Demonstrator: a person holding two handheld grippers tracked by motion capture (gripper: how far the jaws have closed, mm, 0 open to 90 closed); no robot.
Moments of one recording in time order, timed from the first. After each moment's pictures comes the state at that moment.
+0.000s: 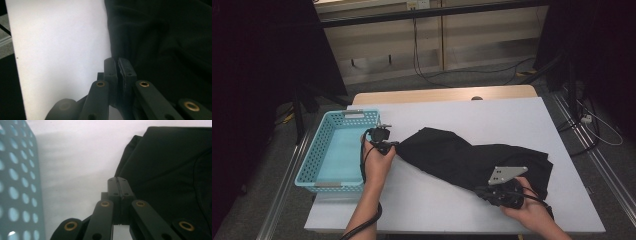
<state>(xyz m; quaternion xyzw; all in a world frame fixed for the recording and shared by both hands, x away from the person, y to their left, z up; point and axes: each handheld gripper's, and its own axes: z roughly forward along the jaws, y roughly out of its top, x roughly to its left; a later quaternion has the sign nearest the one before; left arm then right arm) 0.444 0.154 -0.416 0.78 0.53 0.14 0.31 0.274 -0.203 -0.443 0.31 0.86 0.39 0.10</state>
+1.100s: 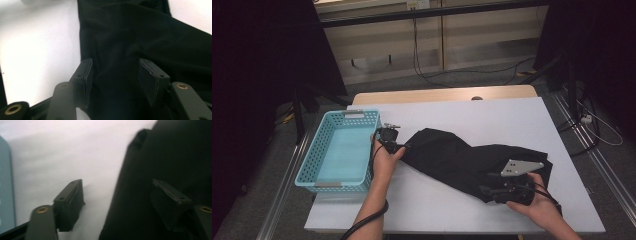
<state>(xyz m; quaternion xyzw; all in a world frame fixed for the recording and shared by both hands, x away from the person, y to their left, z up) 0.467 0.134 -0.450 0.81 0.49 0.16 0.30 0.279 -0.230 -0.437 0.37 0.82 0.42 0.13</state>
